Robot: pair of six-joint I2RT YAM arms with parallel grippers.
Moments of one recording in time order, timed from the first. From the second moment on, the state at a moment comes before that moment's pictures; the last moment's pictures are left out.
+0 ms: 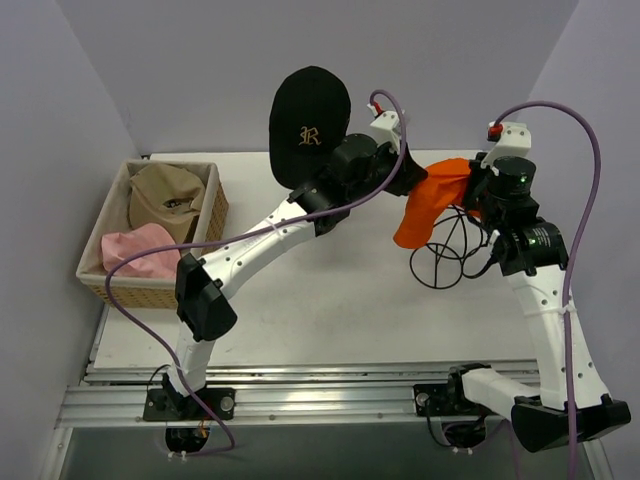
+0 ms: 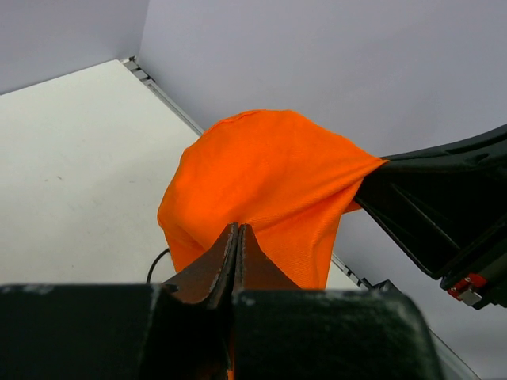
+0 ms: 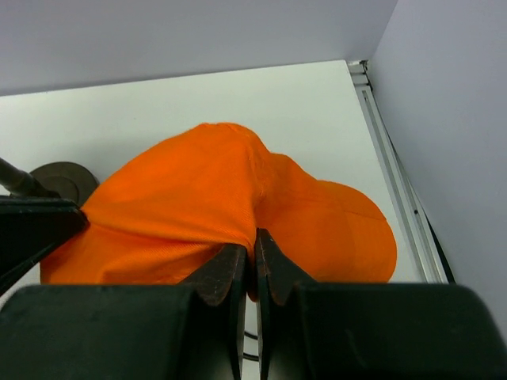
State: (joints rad) left arm -0.91 2.04 2.13 -0.15 0.08 -0.47; right arm 0.15 1.10 1.38 -0.58 0.27 0.10
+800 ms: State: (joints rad) left arm -0.92 1.99 2.07 -0.14 0.07 -0.47; right arm 0.13 1.05 1.43 -0.73 0.15 0.17
